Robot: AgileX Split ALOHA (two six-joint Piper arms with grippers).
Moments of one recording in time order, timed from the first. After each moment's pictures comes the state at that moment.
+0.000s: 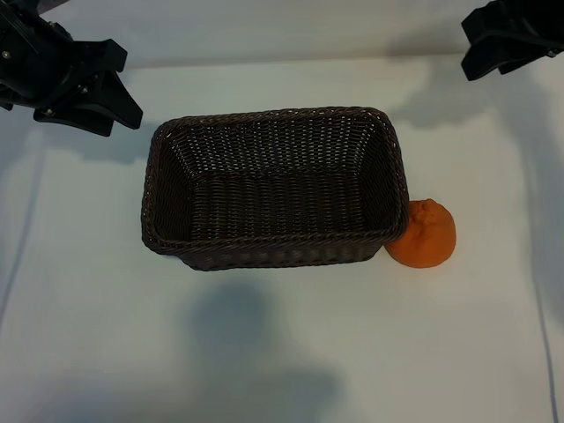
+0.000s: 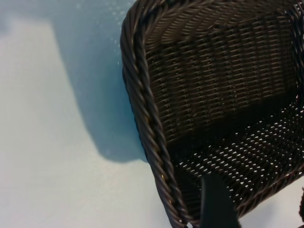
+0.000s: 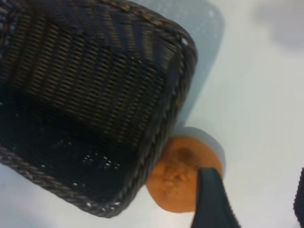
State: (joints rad) left arm -0.01 1.75 -1.47 -0.52 1.18 0.25; right arm 0.00 1.74 -1.62 0.33 1.19 -0.30
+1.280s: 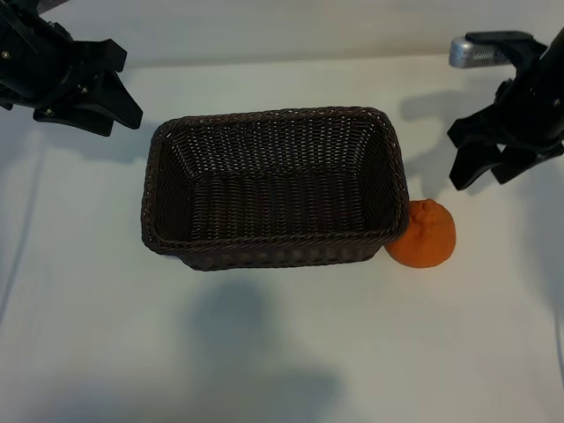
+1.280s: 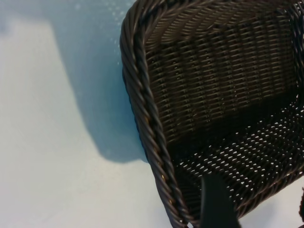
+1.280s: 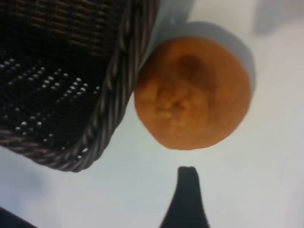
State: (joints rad) left arm -0.01 1.75 -1.47 -0.52 1.18 0.26; right arm 0.00 1.82 -1.33 0.36 1.14 -0.32
